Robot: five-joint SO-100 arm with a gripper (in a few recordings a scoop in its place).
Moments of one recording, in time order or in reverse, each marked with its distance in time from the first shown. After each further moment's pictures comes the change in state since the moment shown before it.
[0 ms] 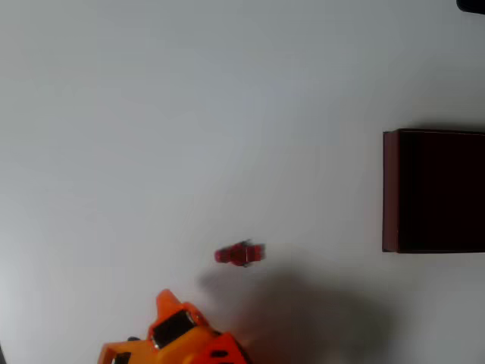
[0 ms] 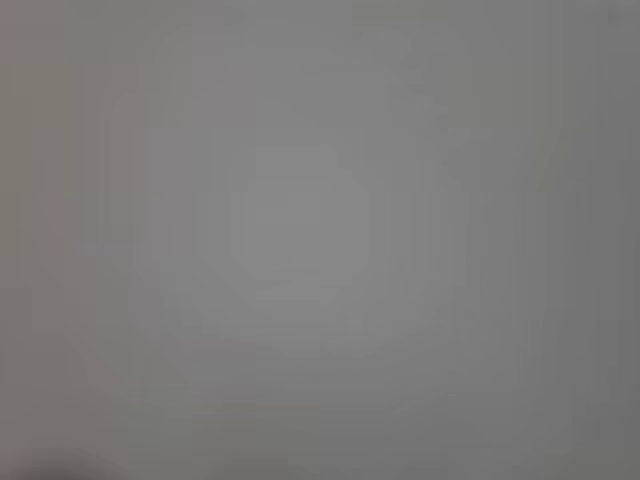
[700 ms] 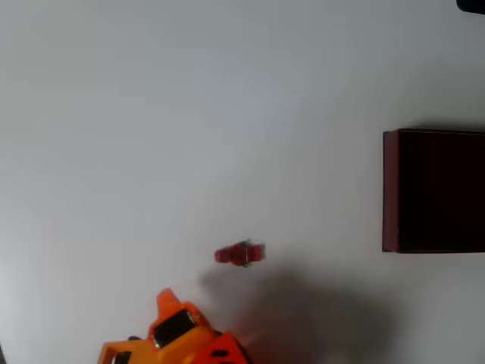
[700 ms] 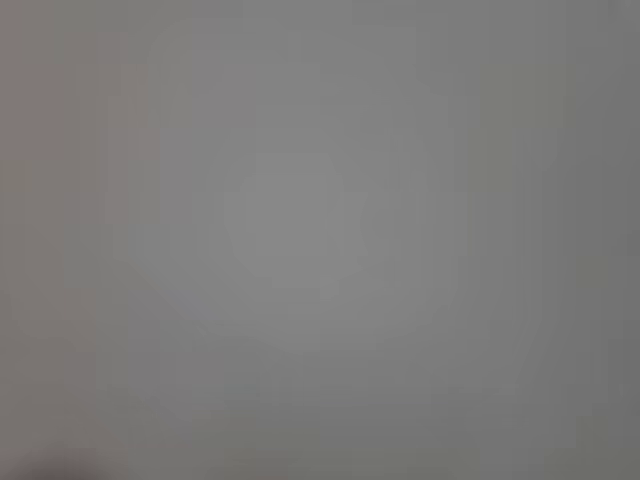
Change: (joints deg) arm 0.5 0.0 0.0 0.0 0.2
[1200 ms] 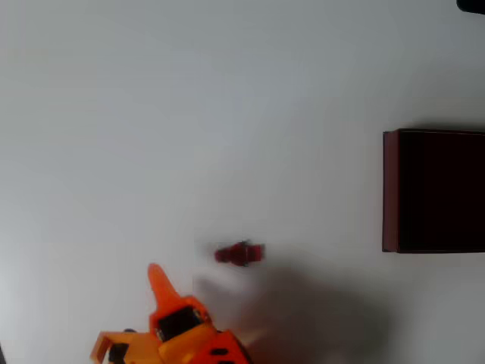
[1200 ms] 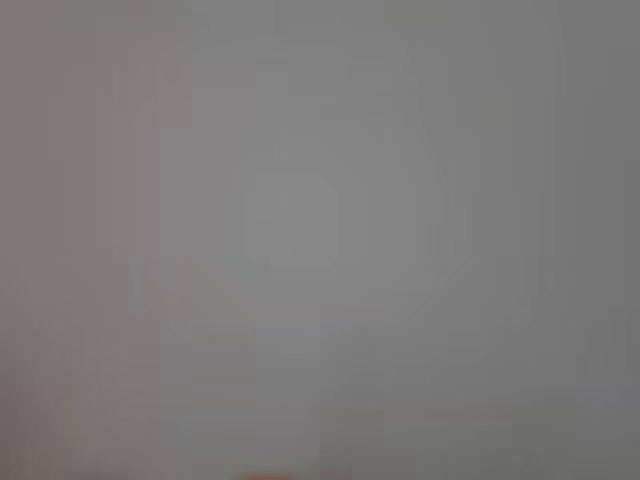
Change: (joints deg) arm 0.2 0.1 1.0 -0.9 9.1
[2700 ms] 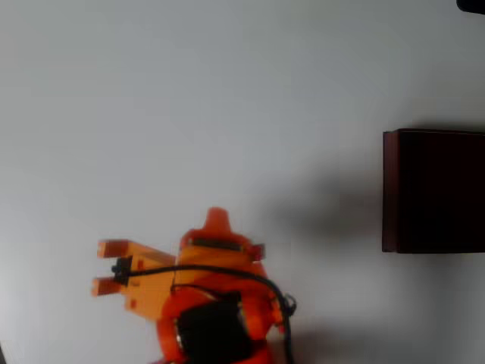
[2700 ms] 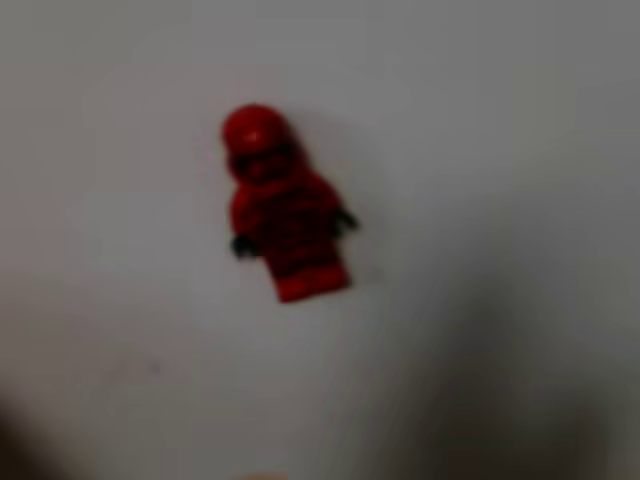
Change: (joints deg) arm 21.7 -70.3 -65.1 25.0 11.4
